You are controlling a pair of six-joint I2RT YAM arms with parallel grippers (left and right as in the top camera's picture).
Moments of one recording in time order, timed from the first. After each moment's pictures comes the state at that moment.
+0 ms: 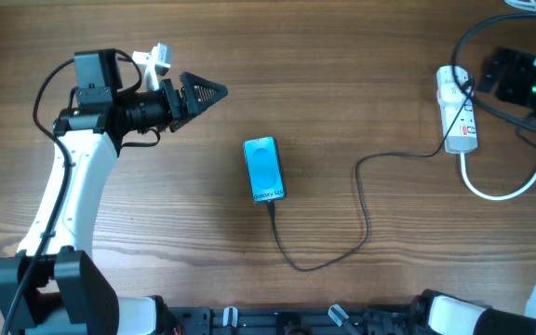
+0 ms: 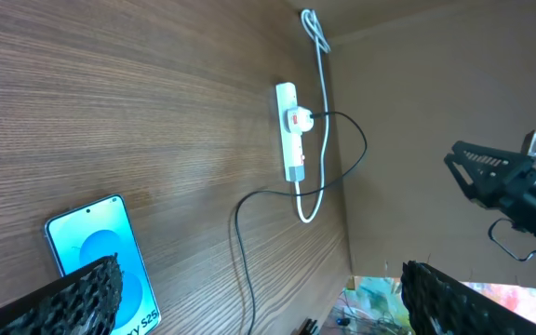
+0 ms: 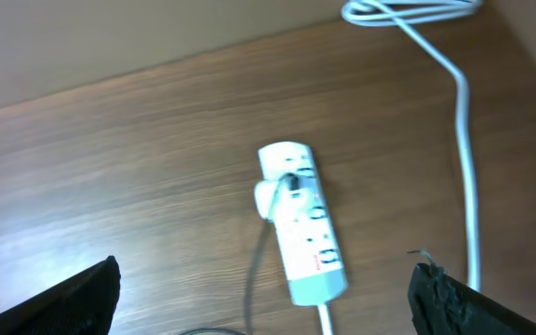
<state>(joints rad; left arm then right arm) 0.07 1.57 1.18 -0.52 1.03 -0.39 -0.29 1.42 1.54 -0.89 -0.11 -0.01</state>
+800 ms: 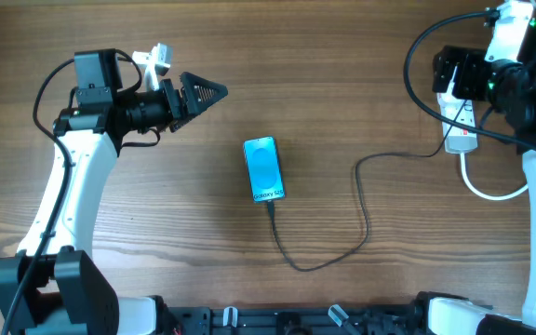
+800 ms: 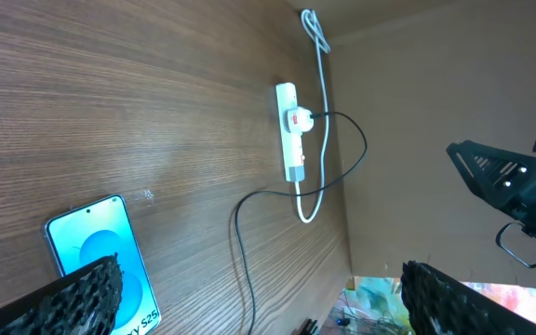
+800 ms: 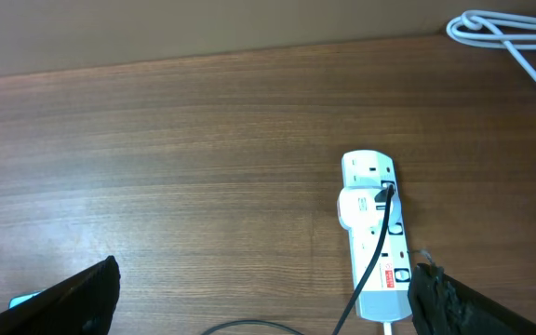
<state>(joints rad) 0.07 1.57 1.18 -0.52 1.03 -0.39 -0.12 1.41 1.54 -0.89 -0.11 -0.01</state>
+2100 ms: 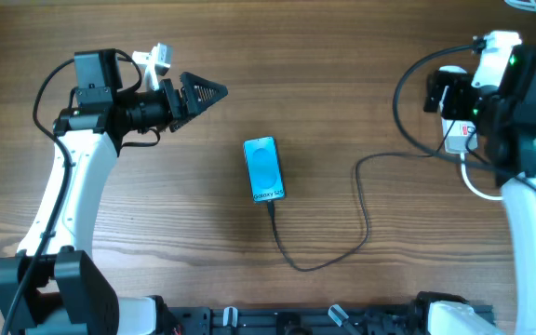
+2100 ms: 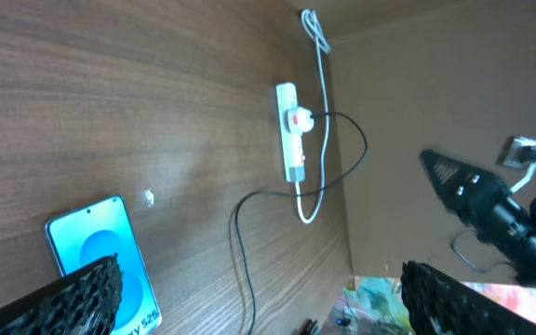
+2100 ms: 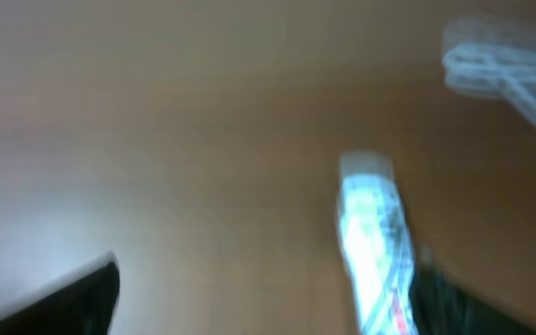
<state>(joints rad) 0.07 1.57 1.18 -0.52 1.03 -0.39 -0.12 1.27 1.13 -0.42 -0.14 -0.02</state>
